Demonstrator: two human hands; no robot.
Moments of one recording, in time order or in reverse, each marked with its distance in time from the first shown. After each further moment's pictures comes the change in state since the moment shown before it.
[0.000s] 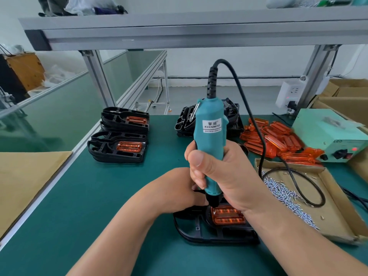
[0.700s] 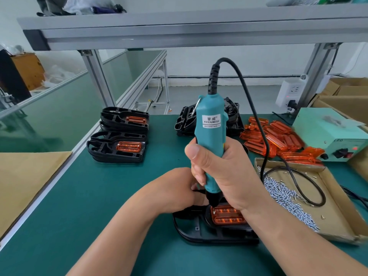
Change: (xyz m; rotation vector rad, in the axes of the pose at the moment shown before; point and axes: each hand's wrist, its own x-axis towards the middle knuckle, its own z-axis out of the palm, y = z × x) left_hand 0.000 0.001 0.000 -0.027 -0.001 -0.023; right_hand 0.000 0.004 -0.001 -0.102 0.126 -0.002
